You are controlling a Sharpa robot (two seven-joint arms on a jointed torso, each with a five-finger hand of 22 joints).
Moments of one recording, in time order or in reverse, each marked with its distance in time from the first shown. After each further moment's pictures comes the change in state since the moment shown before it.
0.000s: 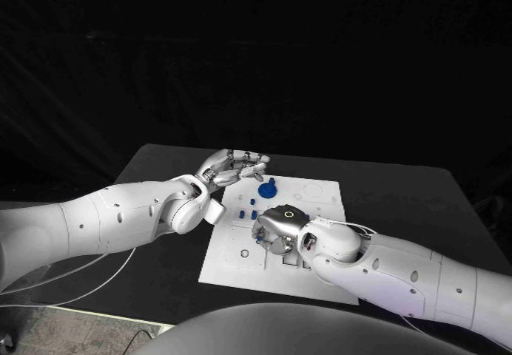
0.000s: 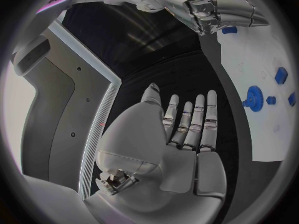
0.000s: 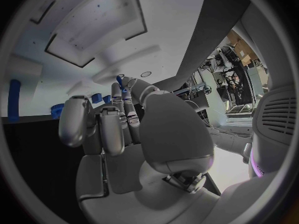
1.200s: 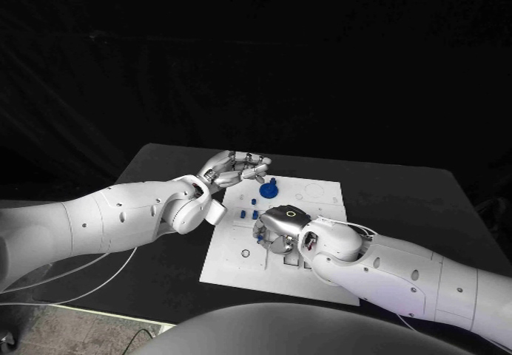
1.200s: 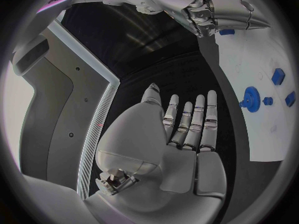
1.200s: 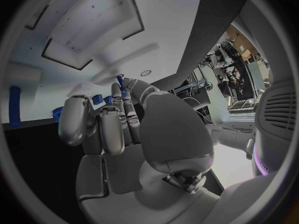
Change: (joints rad) left arm -0.001 0.003 -0.004 -0.006 0.000 0.006 -0.013; left_hand 0.004 0.004 -0.003 0.003 0.000 0.000 0.000 0.004 -0.001 -0.004 0.004 0.000 -0.003 -0.004 0.004 0.004 -0.001 0.000 0.000 0.000 0.000 0.000; right arm 0.000 0.005 0.000 -0.008 0.046 0.000 -0.003; right_hand -0.009 0.009 0.001 0.013 0.016 -0.010 0.003 -0.016 -0.005 0.000 0.000 -0.009 -0.010 0.000 0.000 -0.006 0.000 0.000 -0.004 -0.004 -0.016 0.000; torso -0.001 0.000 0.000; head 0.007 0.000
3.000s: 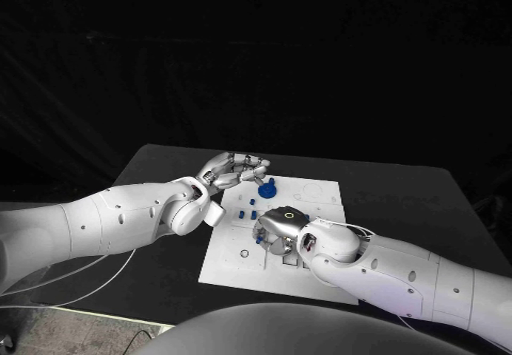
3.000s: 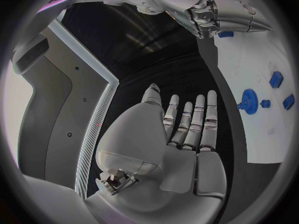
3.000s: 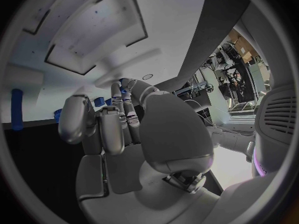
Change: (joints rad) left arm -0.004 0.005 -0.001 -0.006 0.000 0.013 -0.010; left_hand 0.004 0.004 0.000 0.000 0.004 -0.004 0.004 0.000 -0.002 -0.004 0.004 0.004 -0.003 0.000 0.000 0.000 -0.002 0.000 0.000 0.000 0.000 0.000; right arm -0.008 0.001 0.000 -0.007 -0.025 0.004 -0.009; right_hand 0.004 -0.004 0.009 -0.009 0.000 -0.008 0.007 -0.011 -0.005 -0.007 0.007 -0.006 -0.006 0.000 0.000 -0.006 0.000 0.000 -0.008 0.001 -0.015 0.000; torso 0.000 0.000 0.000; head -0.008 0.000
